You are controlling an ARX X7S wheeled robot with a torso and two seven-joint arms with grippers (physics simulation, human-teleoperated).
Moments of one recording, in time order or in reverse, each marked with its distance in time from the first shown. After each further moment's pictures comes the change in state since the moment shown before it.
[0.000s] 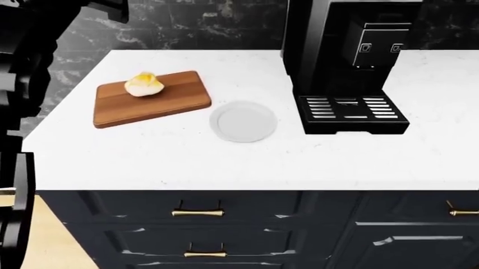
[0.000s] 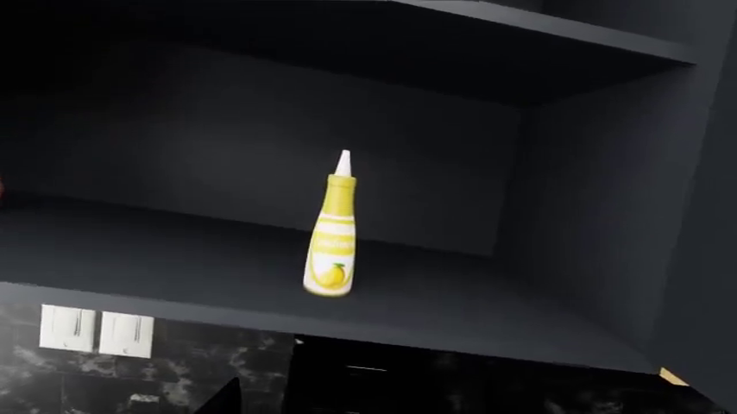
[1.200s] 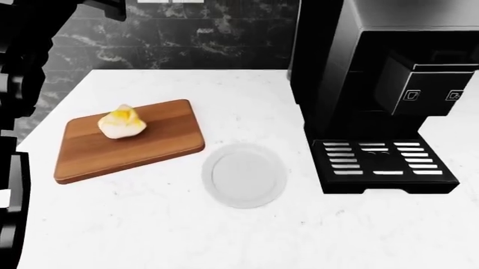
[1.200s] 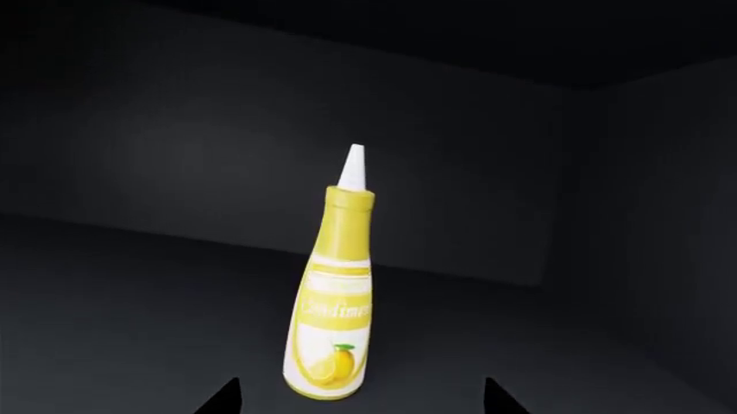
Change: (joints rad) left arm 0.002 -0.017 0.003 0.043 -0.012 -0.026 0.000; right arm 0.000 -0.002 0.001 0.004 -0.005 -0.001 -0.003
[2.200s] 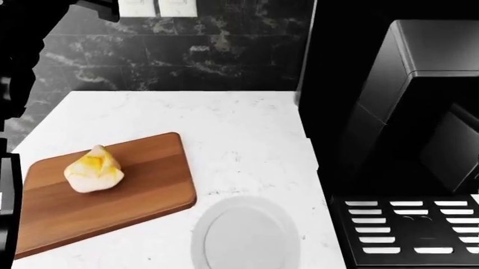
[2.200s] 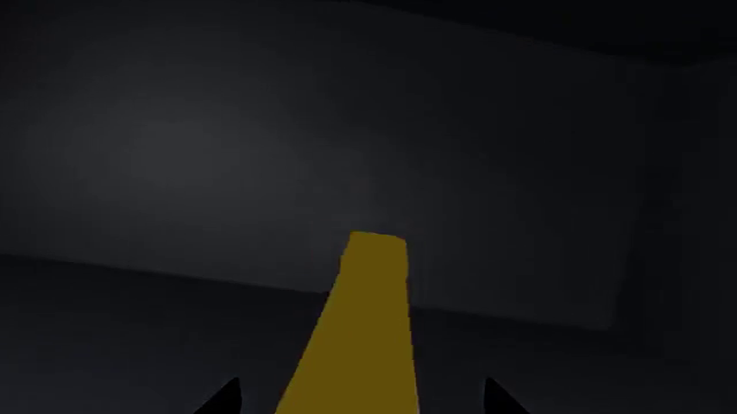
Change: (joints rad) left arm 0.007 -0.028 -0.006 0.045 -0.017 -0.052 -0.003; right arm 0.000 0.000 0.000 0.000 0.000 0.000 0.000
